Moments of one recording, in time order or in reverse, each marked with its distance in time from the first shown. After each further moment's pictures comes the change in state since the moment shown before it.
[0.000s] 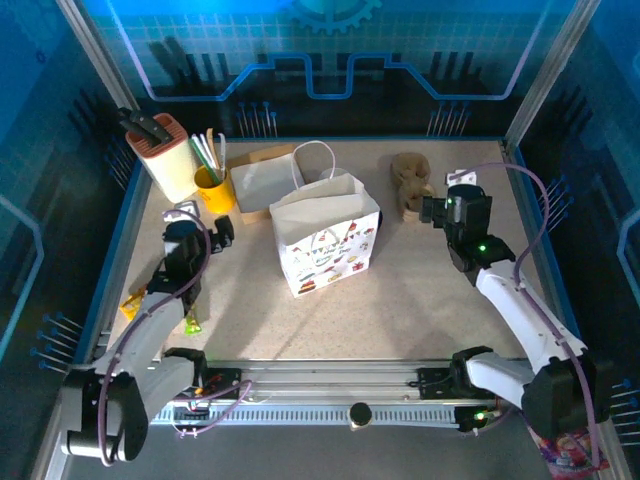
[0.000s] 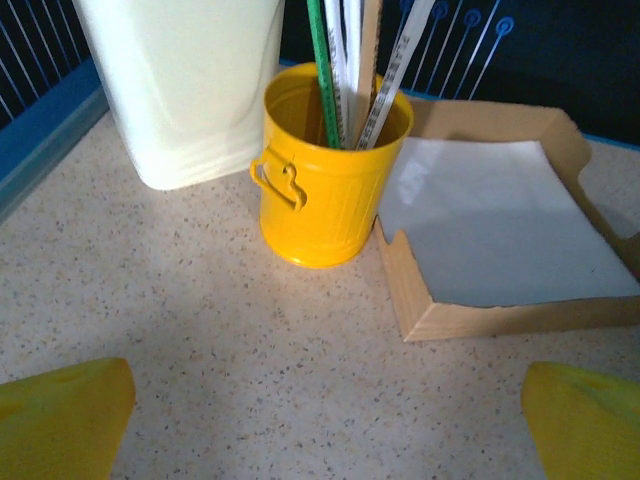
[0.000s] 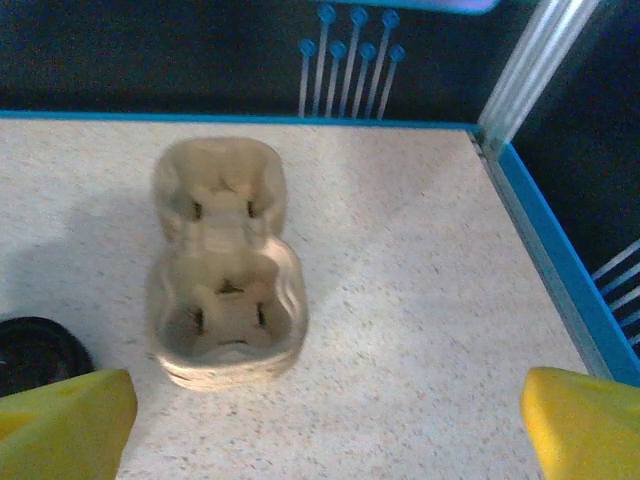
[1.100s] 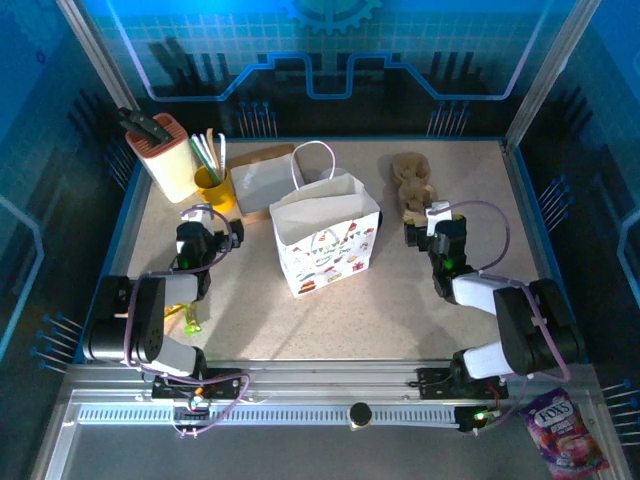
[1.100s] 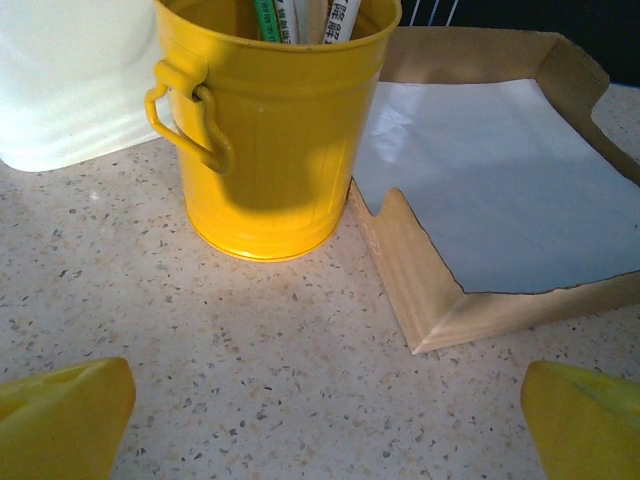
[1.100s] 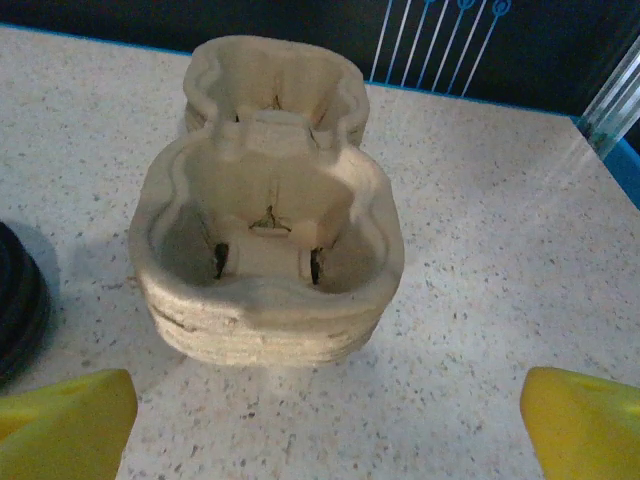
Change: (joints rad) left arm 0.072 0.481 -0.081 0.592 0.198 0.092; right arm -0.040 0.346 -0.411 0.893 -0.169 -0.151
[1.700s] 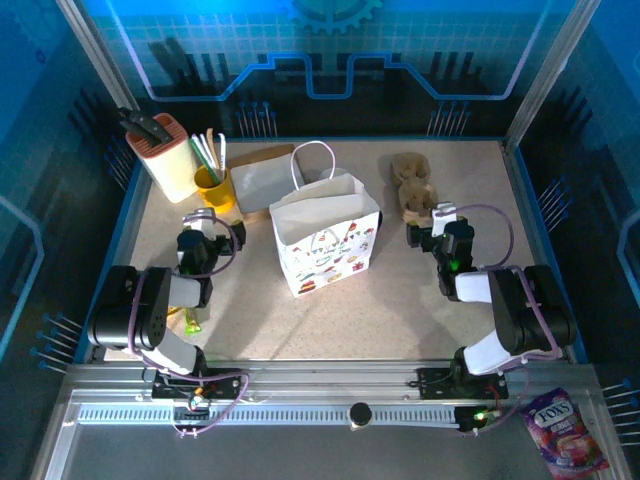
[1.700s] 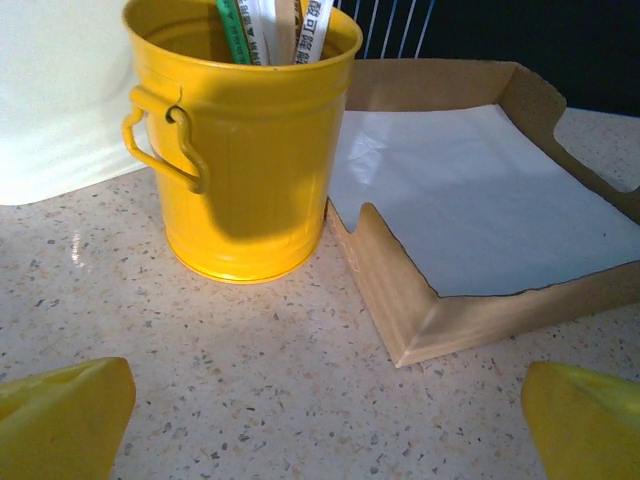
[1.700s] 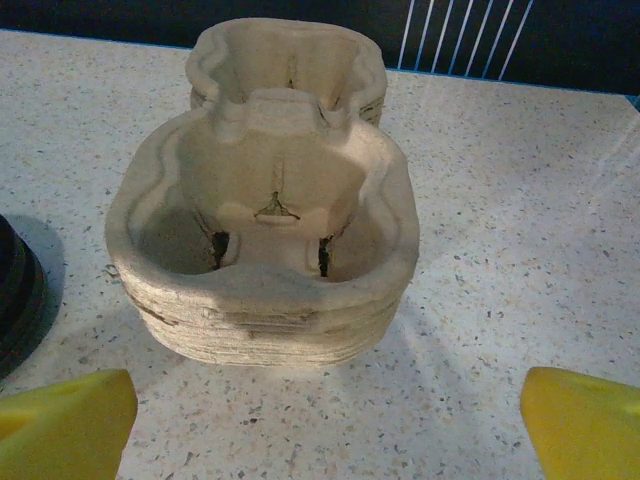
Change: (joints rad) left arm -0.003 0.078 -0.081 0.261 0.016 0.025; right arm -0.091 0.082 -0.009 0.090 -0.169 0.019
